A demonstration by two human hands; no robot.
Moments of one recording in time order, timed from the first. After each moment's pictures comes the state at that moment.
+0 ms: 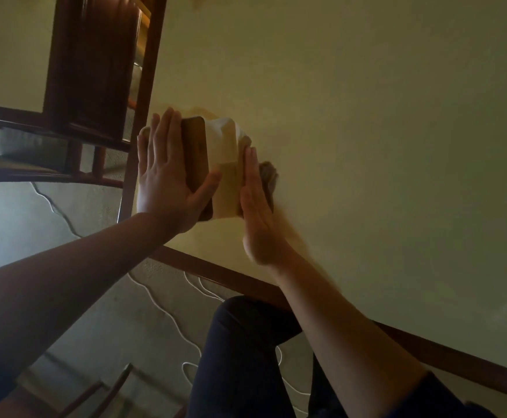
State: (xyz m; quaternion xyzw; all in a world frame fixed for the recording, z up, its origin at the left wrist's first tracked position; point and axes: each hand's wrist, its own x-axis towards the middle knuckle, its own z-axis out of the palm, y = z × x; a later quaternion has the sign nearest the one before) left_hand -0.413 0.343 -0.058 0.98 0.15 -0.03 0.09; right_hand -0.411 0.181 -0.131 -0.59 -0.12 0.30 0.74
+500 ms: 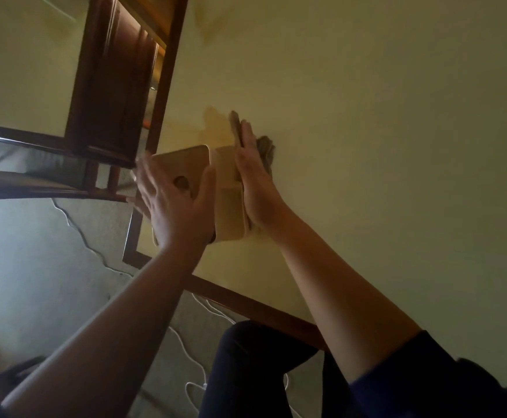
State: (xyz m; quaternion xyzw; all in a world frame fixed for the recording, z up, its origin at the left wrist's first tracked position) left_hand -0.401 0.302 -0.054 0.87 0.45 0.04 0.19; right_hand -0.323 0.211 -0.126 -0.62 -0.13 0.33 0.70
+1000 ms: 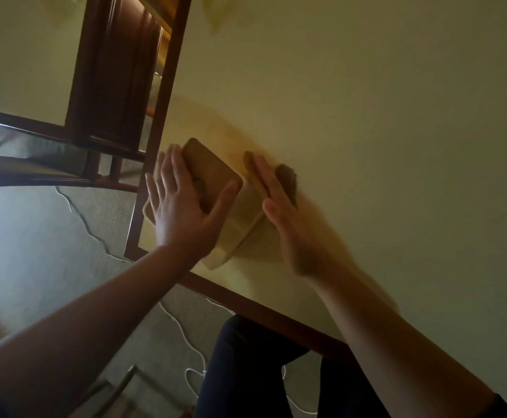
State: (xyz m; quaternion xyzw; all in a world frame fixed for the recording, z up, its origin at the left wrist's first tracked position) left_hand -0.404 0.307 -0.051 0.94 0.33 -0.03 0.12; right_hand -0.354 0.141 -0.115 -0.59 -0.18 0.39 0.68
